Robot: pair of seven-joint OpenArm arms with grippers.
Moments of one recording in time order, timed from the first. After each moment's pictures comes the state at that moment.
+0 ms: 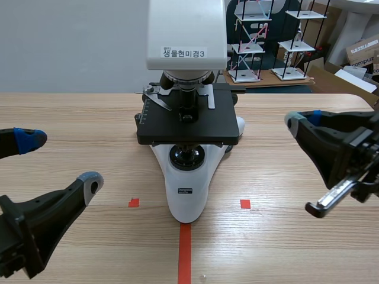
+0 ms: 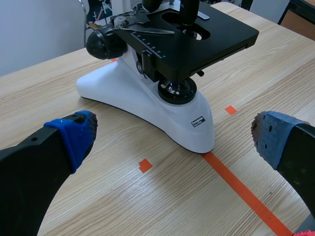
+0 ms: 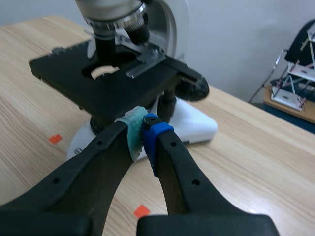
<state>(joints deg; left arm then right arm) 48.0 -32.4 -8.9 120.3 -21.8 -26.4 -9.3 -35.9 30.7 6.1 114.7 14.8 25.4 13.4</state>
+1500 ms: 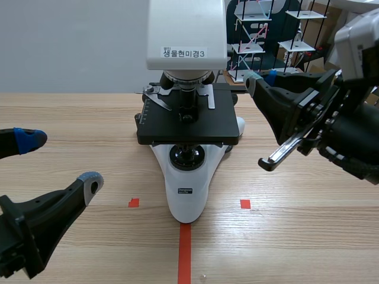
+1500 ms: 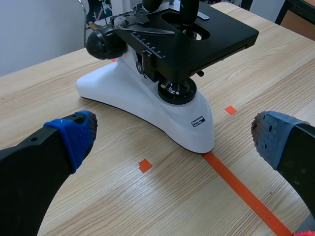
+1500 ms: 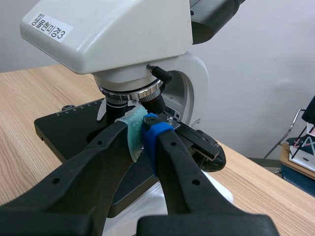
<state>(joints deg) 48.0 -32.4 -8.9 120.3 -21.8 -26.4 -9.3 -17.6 30.7 -6.9 105.1 12.3 25.4 21.5</state>
